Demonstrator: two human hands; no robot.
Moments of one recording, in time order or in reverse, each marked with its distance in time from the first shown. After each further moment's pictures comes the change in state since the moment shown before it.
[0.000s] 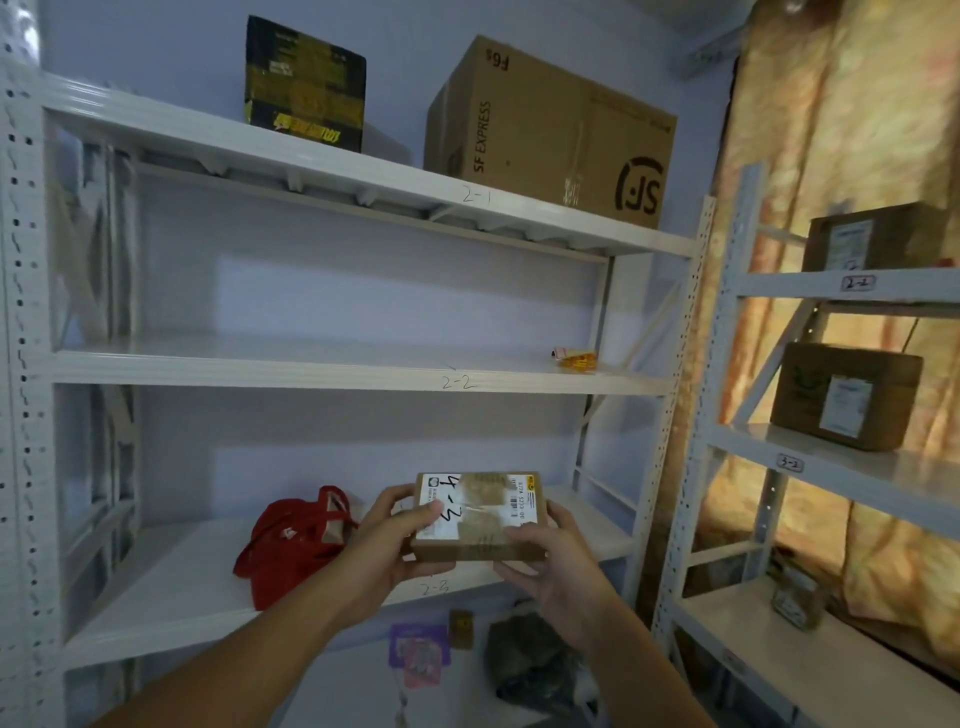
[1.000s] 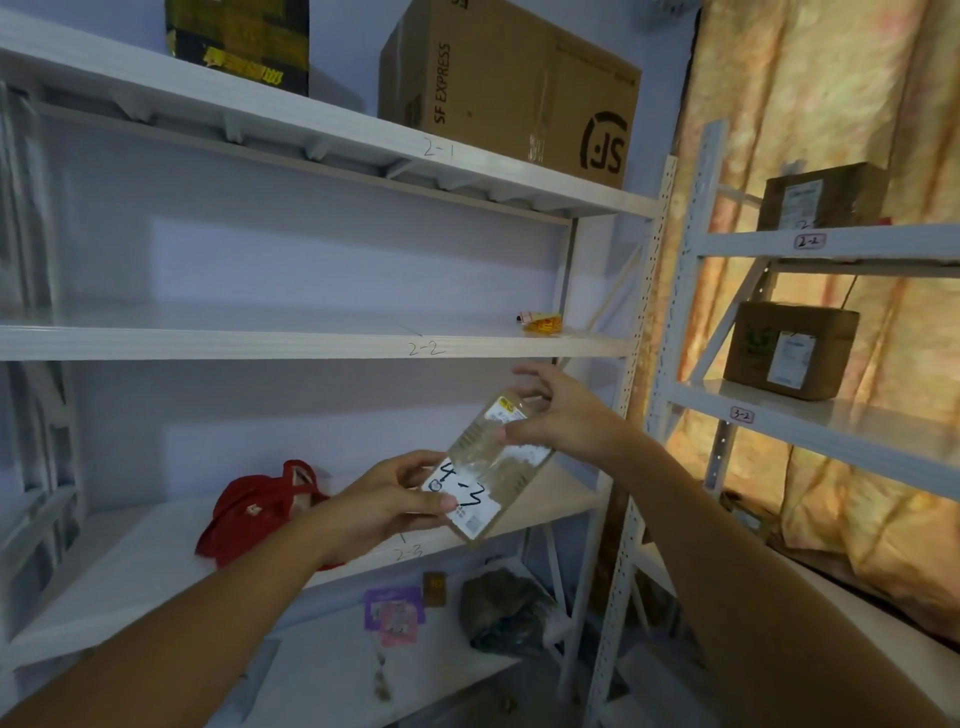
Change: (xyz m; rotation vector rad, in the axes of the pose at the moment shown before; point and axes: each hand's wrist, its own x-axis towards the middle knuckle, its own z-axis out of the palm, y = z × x) left_hand 0.009 0.020 0.012 0.262 -0.380 -0.085; right_hand 0.005 -0.116 0.011 -0.876 -0.122 -0.355
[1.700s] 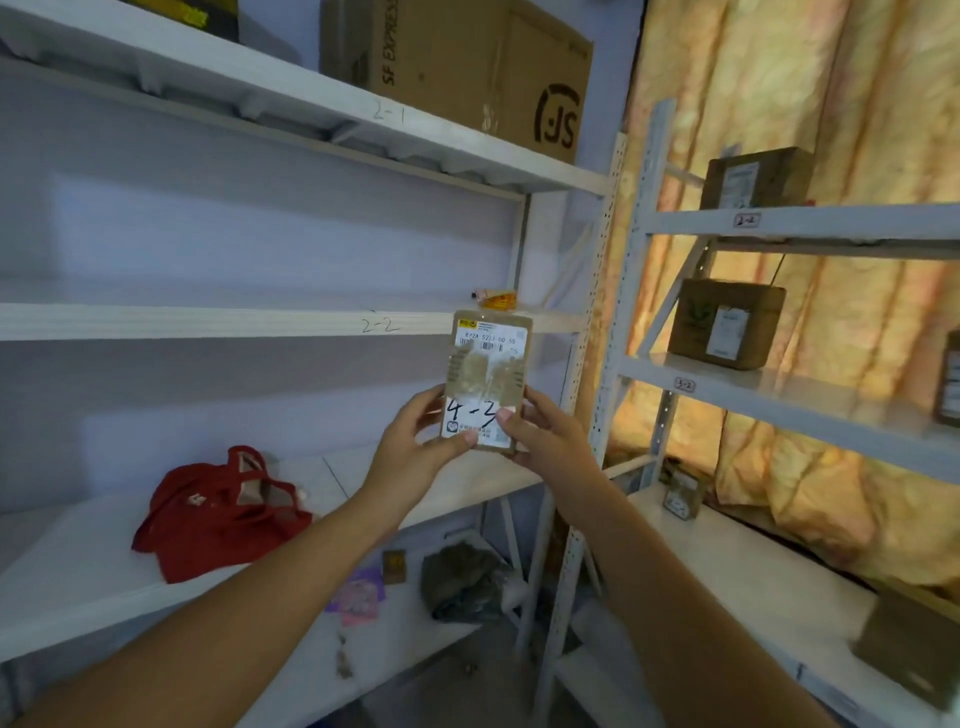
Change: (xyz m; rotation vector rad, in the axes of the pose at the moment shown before) left_hand 0.034 -0.004 0.067 0.219 0.335 0.428; right_hand -0.042 0.048 0.032 0.332 0.313 0.079
